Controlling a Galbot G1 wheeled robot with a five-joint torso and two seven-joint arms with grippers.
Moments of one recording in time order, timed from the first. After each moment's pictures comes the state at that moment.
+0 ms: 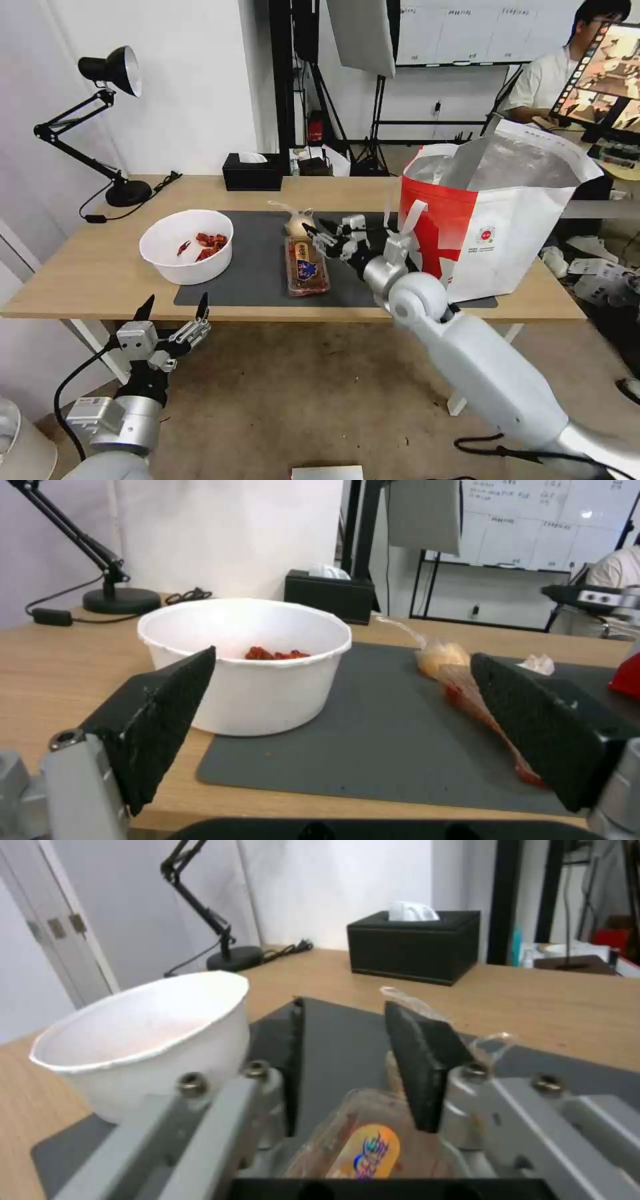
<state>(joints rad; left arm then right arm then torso) 1.73 -1.28 -0.66 -2.32 -0.39 0.02 -0.09 -0.53 1.10 -0.18 1.62 0.84 -0.23 -0.04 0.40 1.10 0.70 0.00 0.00</state>
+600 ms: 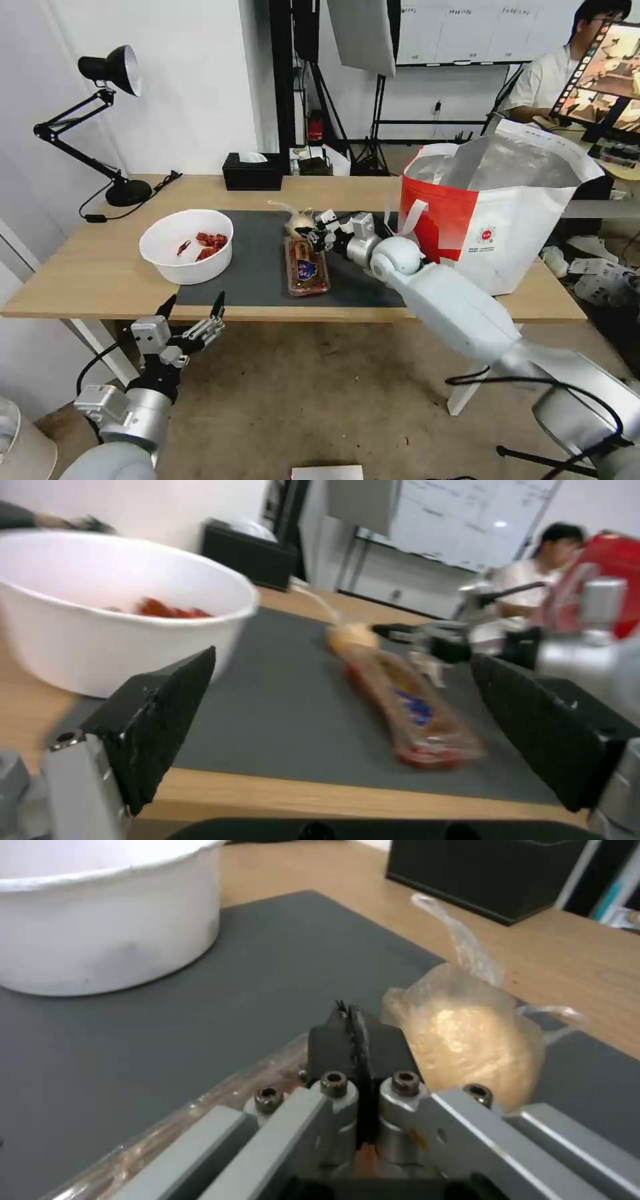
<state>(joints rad) 1.68 -1.20 -0.64 -2.35 -0.69 0.16 -0.04 -0.21 1.21 -0.40 1.14 0.69 -0.23 -0.36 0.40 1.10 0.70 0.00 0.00</state>
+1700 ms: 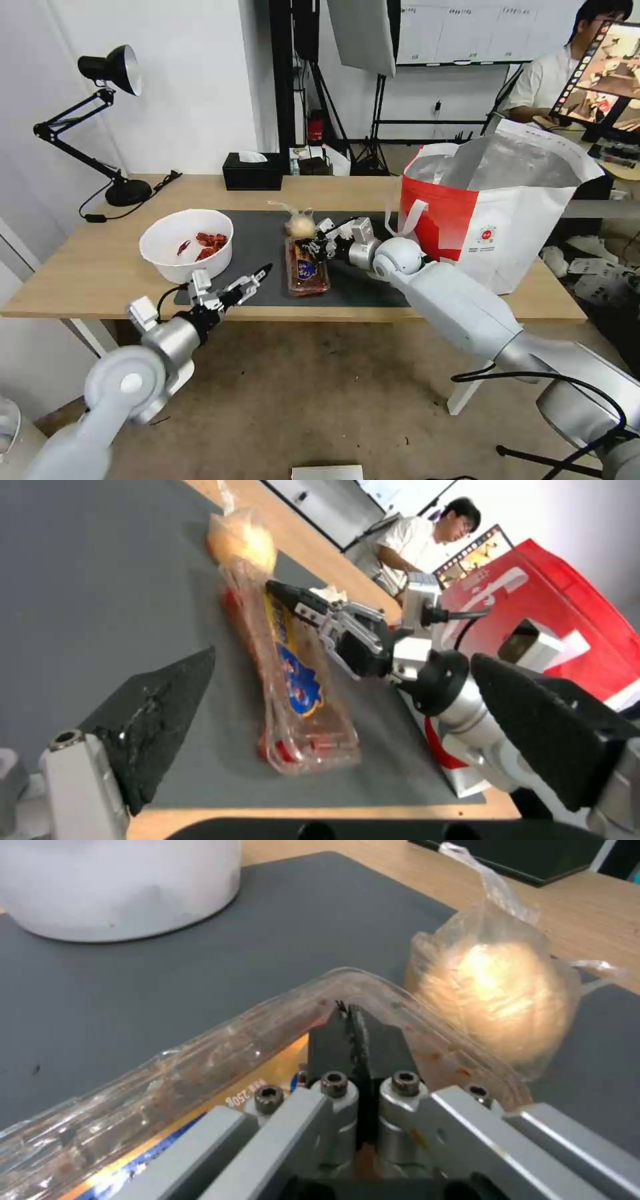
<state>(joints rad) 1.18 -0.94 -0.41 -2.07 -1.45 0.37 -0.17 -0.23 1.16 -0.44 1.18 0.71 -0.24 -0.38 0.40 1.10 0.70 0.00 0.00</state>
